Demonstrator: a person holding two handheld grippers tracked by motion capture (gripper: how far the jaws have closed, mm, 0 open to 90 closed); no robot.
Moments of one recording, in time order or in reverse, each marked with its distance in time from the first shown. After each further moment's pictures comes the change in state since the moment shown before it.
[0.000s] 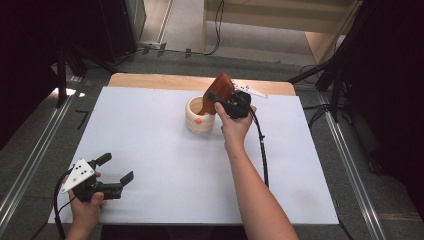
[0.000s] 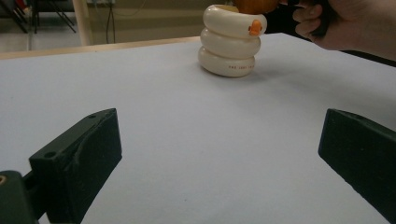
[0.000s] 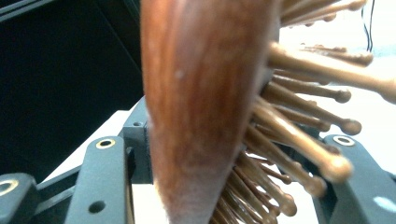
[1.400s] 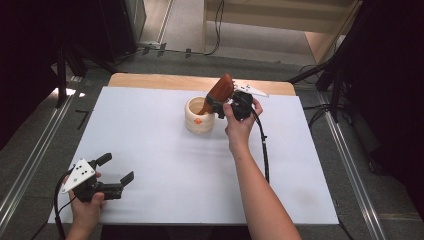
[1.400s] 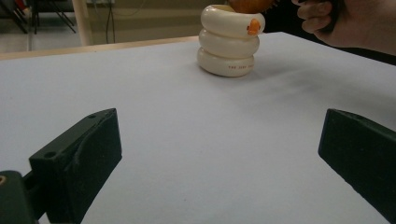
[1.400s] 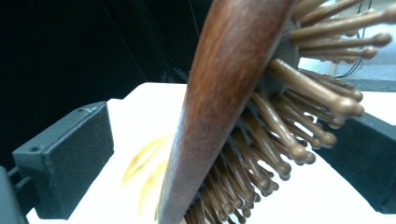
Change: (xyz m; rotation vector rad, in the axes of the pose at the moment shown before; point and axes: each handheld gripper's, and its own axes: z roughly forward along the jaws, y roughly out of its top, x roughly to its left) left arm -0.001 0.000 0.000 0.000 0.001 0.003; right arm 0.003 0.004 -0.010 0.030 -0.020 -0.086
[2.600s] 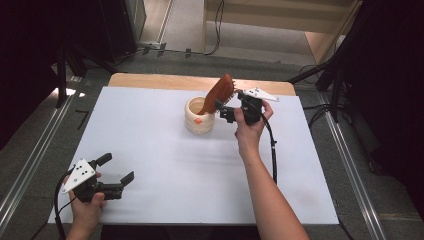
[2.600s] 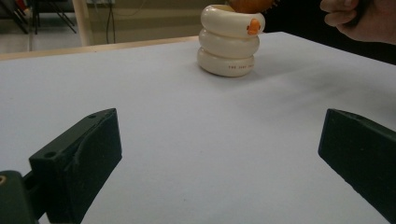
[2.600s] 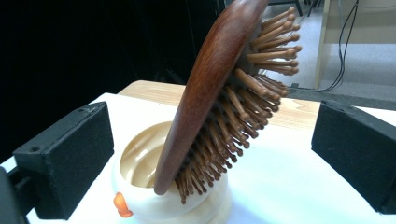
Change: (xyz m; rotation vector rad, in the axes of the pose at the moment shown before) left arm -0.001 0.000 0.000 -0.002 0.001 0.001; right arm -0.001 0.003 -0.036 -0.020 -0.030 -0.090
